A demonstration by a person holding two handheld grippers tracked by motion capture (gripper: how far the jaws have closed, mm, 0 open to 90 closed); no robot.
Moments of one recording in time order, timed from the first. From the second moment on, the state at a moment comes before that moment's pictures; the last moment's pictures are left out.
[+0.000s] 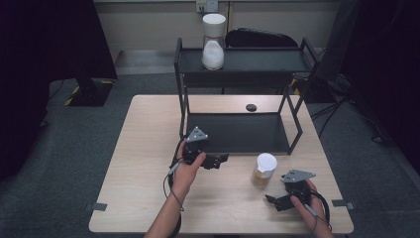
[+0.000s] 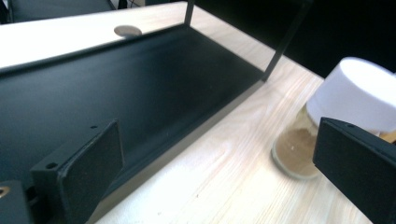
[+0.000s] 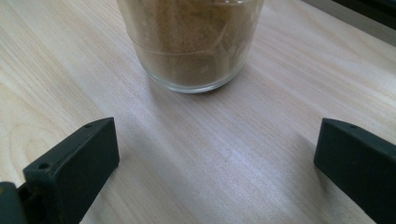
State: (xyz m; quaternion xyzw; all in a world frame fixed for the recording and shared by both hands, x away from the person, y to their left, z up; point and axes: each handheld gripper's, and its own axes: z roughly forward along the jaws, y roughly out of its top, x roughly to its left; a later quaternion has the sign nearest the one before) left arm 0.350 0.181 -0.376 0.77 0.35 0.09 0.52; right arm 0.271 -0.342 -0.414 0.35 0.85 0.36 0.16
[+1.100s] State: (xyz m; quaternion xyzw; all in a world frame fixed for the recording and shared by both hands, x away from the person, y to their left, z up) left arm 0.310 0.197 -0.405 0.81 0.36 0.12 0.45; right arm 0.271 -0.342 -0.414 0.35 0.85 0.36 0.16
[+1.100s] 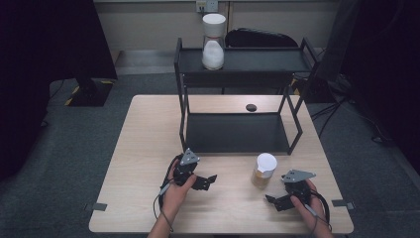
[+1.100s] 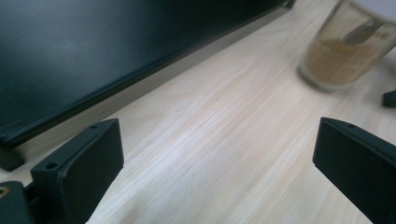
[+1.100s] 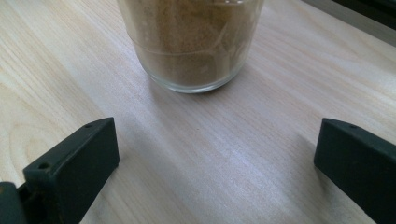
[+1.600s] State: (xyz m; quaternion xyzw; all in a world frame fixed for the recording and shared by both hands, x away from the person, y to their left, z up) left arm 0.289 0.197 -0.406 0.84 0.36 0.18 0.37; right arm 0.271 -0.342 -0.414 0.35 0.85 0.36 0.16
